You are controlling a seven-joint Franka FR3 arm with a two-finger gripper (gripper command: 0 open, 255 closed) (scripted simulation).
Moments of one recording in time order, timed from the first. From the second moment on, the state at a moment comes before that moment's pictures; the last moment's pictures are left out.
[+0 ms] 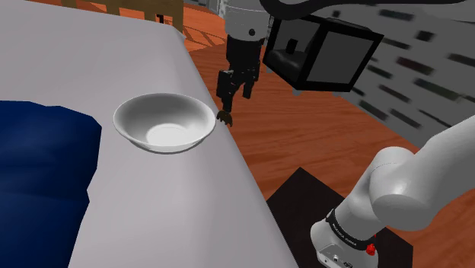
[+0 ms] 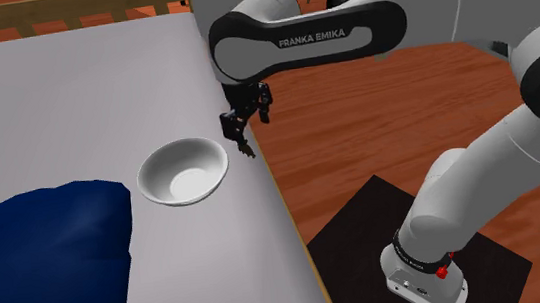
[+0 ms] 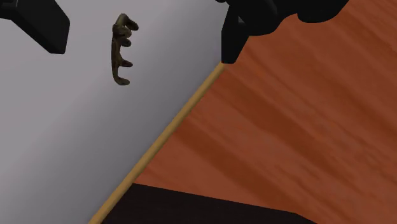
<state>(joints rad) 0.14 -0.31 0.27 -2.08 0.01 1.69 0.21</state>
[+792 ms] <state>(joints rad) 0.17 -0.25 0.27 -2.13 -0.05 1.79 0.24</state>
